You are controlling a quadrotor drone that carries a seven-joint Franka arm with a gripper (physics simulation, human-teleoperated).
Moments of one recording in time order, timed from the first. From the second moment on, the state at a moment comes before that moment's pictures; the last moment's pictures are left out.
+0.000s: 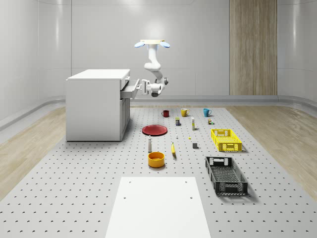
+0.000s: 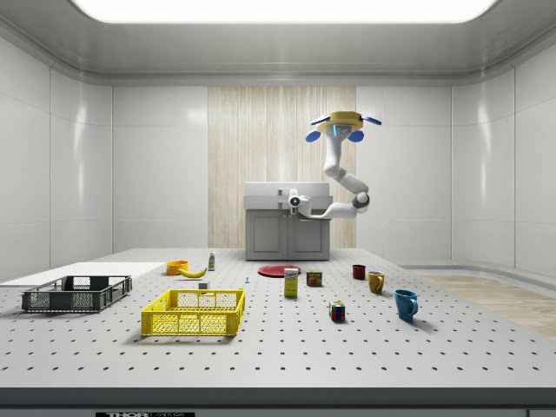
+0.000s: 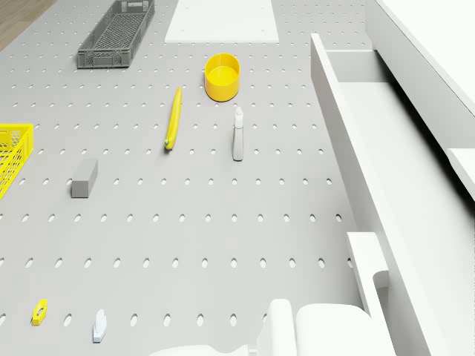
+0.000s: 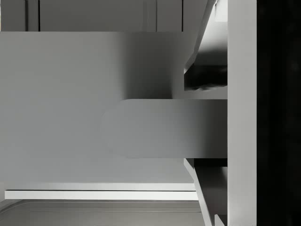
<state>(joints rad) 0.52 -0.92 -0.44 -2.65 1.26 1.87 0.59</state>
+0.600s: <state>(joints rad) 0.52 -0.96 -0.54 -2.63 1.15 1.83 0.62</state>
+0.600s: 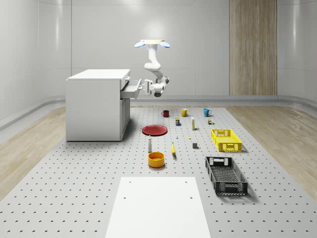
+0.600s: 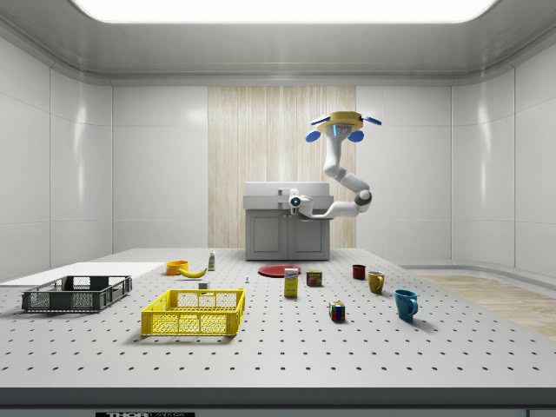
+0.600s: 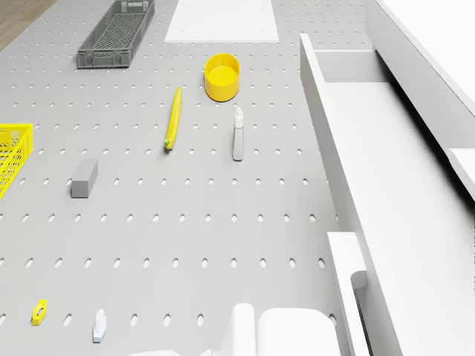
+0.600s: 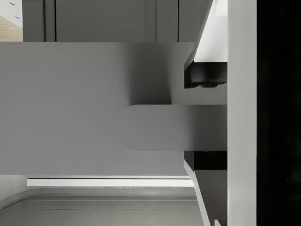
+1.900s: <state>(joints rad) 0.55 -1.01 -0.71 -2.60 1.01 1.78 0.66</state>
